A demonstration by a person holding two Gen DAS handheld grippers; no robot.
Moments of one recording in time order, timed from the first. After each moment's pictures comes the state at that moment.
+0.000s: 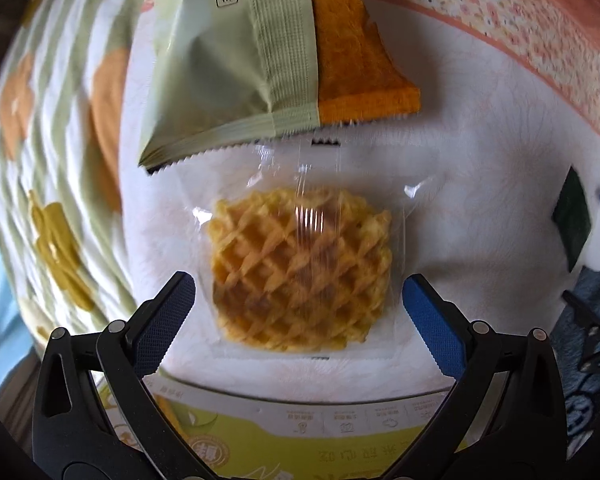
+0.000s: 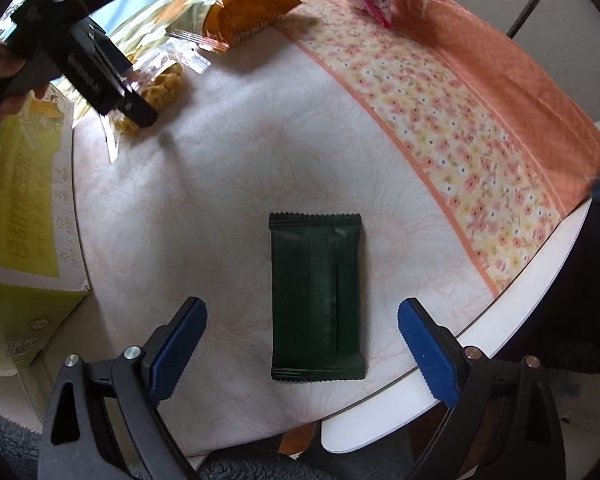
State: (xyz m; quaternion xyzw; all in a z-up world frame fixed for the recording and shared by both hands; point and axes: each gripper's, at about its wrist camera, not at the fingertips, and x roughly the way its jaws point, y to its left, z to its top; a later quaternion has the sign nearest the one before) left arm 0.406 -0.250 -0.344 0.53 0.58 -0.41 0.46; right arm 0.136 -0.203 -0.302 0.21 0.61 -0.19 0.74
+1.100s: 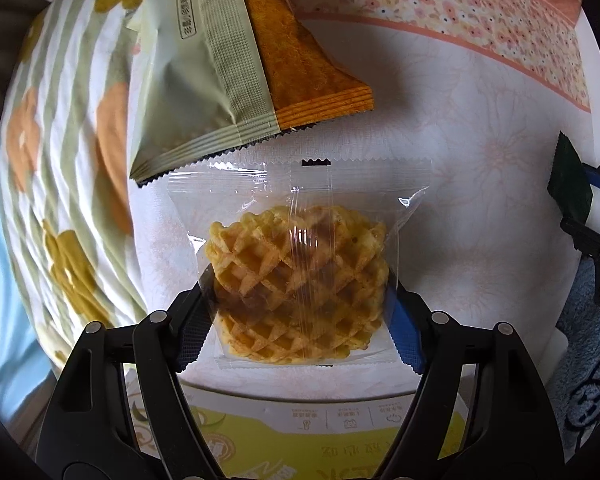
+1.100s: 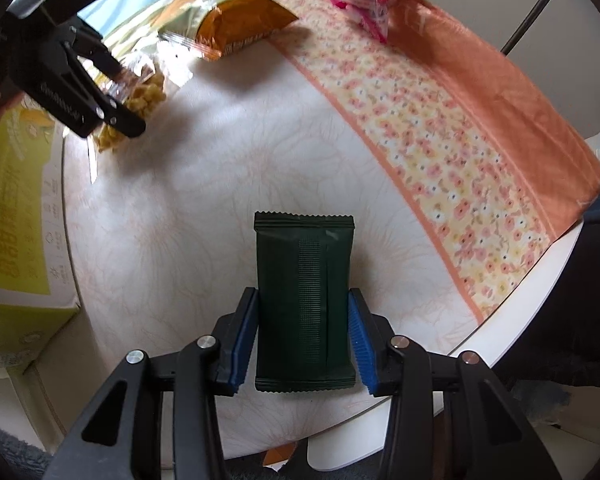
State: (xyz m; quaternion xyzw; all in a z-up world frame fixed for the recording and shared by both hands) left arm 0.374 -0.251 -0.311 0.55 0.53 -0.44 0.47; right arm 0.150 -0.222 -0.310 0.20 0.60 -0.20 0.75
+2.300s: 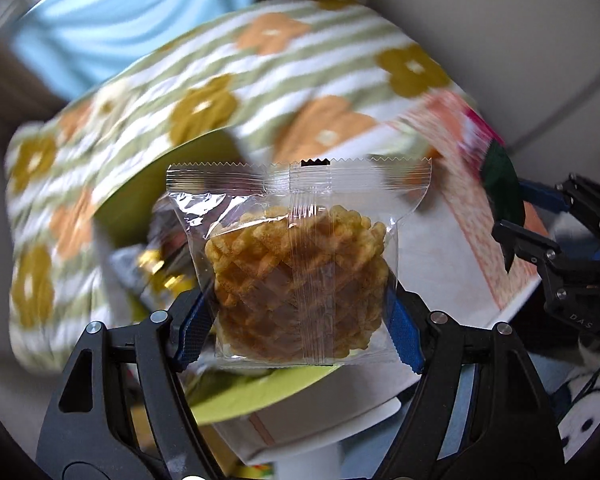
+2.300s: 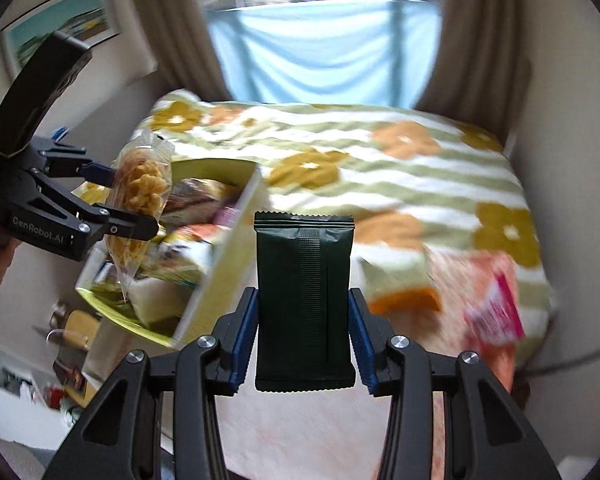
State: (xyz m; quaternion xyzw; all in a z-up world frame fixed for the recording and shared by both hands) left arm 0.347 -0.047 -0.073 0.15 0.57 -0.17 0.79; right arm 0.238 -0.201 -0.099 0.00 0.44 0.16 0.88
